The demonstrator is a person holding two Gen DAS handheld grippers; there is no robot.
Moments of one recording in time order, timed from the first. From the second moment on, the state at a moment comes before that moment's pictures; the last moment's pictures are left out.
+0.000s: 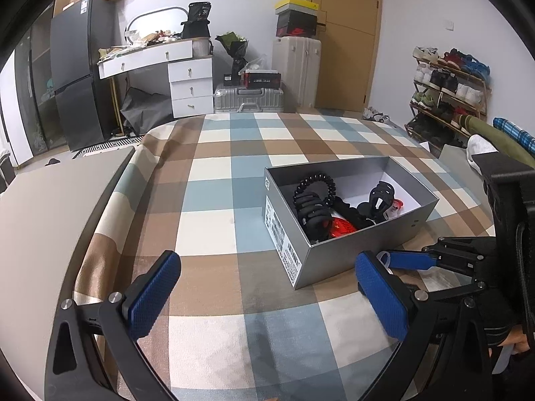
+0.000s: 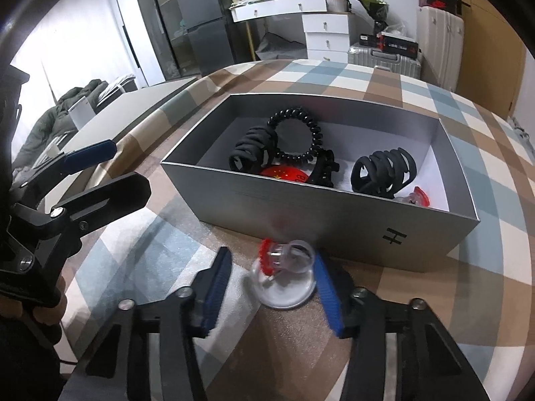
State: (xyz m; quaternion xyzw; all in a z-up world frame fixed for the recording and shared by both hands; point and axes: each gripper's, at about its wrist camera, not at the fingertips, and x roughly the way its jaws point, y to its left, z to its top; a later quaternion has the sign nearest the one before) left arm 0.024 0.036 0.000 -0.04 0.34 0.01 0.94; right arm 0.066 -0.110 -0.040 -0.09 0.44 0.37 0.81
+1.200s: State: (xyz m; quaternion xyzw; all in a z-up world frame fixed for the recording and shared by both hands) left arm 0.049 -0.054 -0.037 0.06 0.44 -0.11 0.89; right arm 0.076 -0.206 0.001 0.01 0.39 0.36 0.85
